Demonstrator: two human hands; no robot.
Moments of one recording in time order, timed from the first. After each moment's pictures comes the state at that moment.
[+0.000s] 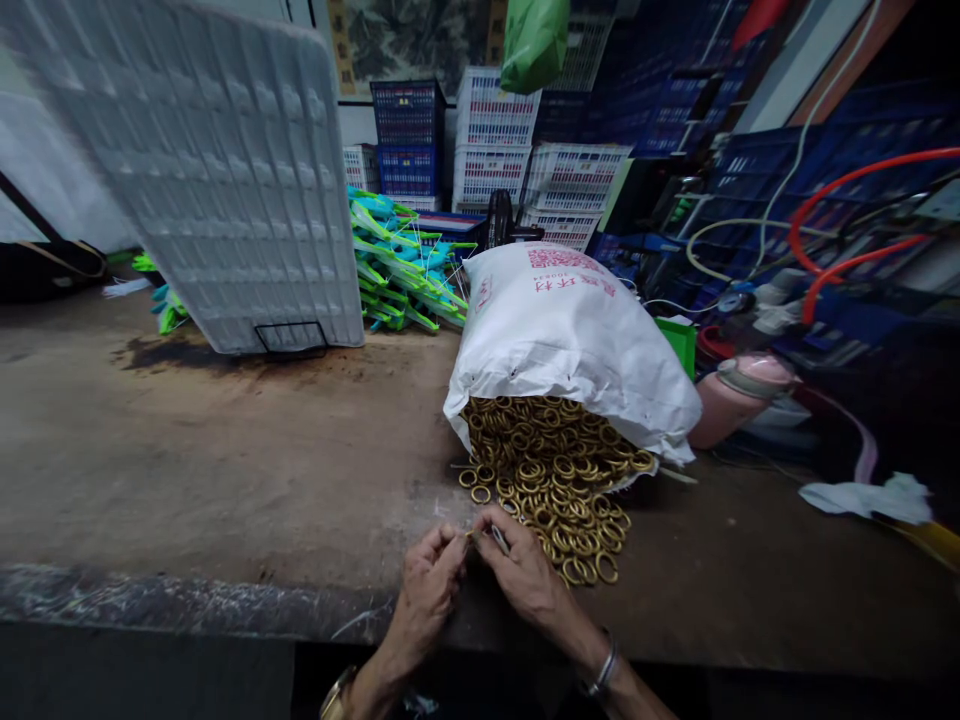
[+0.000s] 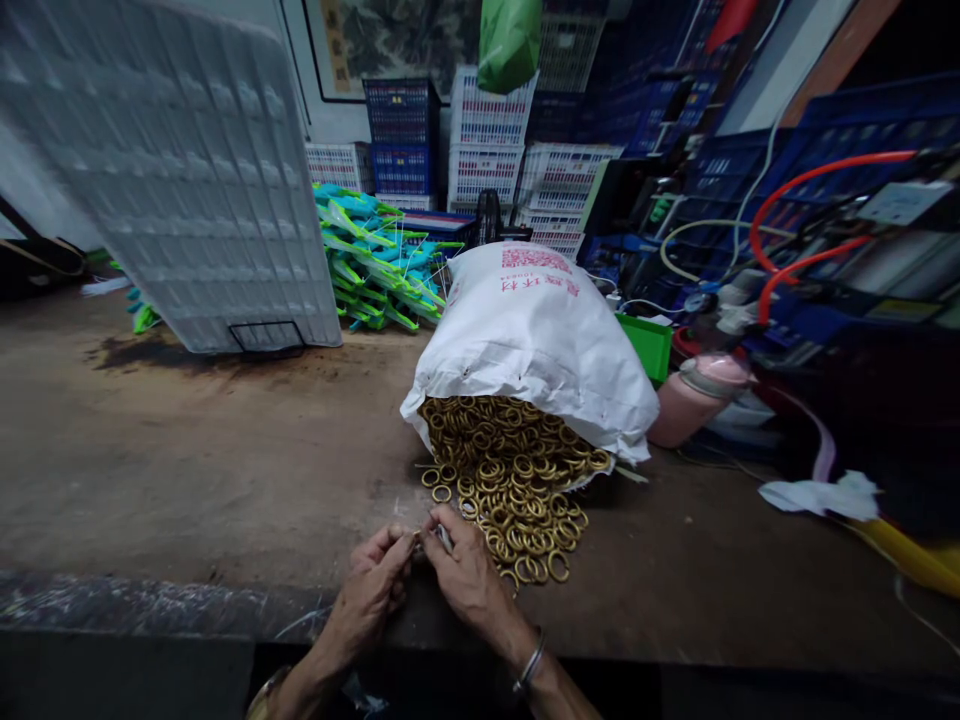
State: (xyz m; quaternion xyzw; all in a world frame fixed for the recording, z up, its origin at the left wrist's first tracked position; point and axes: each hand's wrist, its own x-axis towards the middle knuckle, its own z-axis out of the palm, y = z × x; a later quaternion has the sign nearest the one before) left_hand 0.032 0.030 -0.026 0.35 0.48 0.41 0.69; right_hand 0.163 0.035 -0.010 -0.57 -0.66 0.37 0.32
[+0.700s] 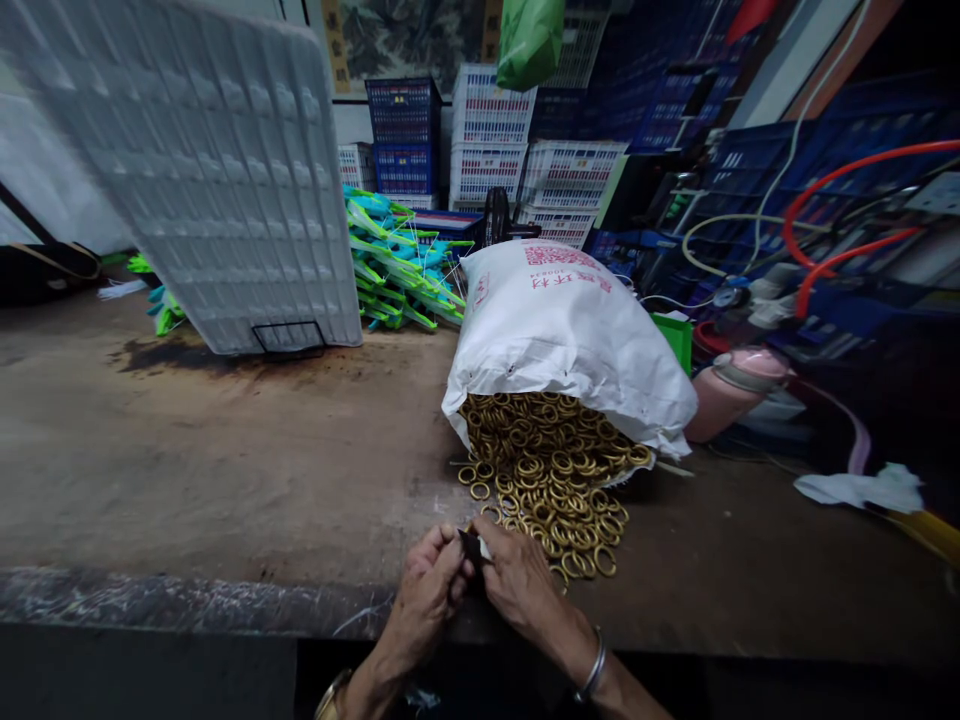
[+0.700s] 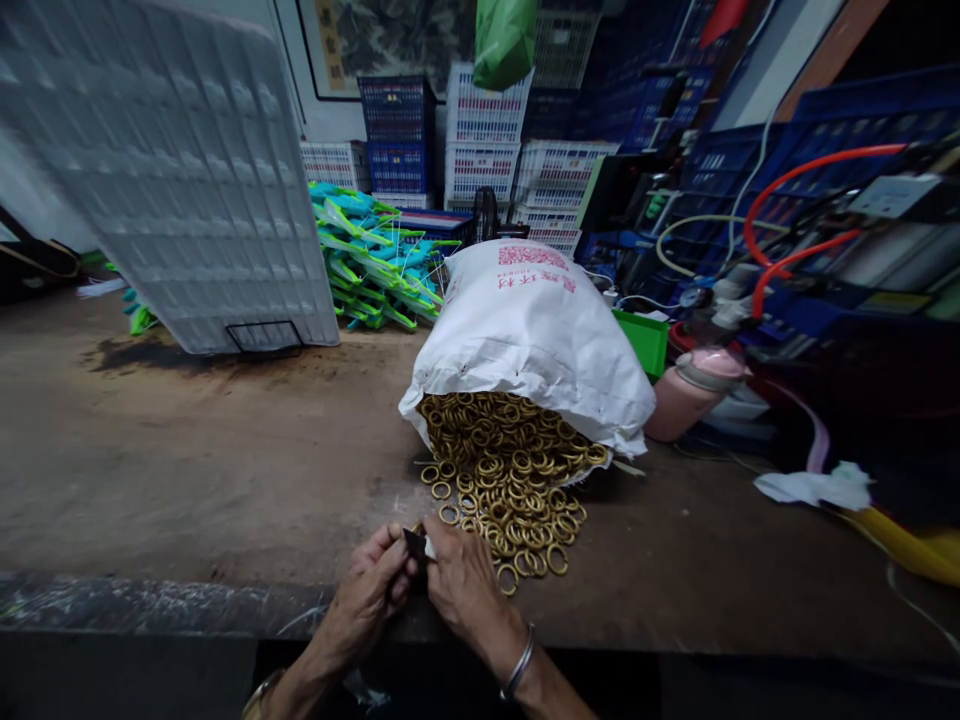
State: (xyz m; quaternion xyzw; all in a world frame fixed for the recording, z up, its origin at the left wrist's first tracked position) left_hand 0.026 0.024 -0.024 0.35 0.42 0.40 0.73; right_hand 0.159 0.025 -0.017 -0.60 -0.75 0.21 0.16
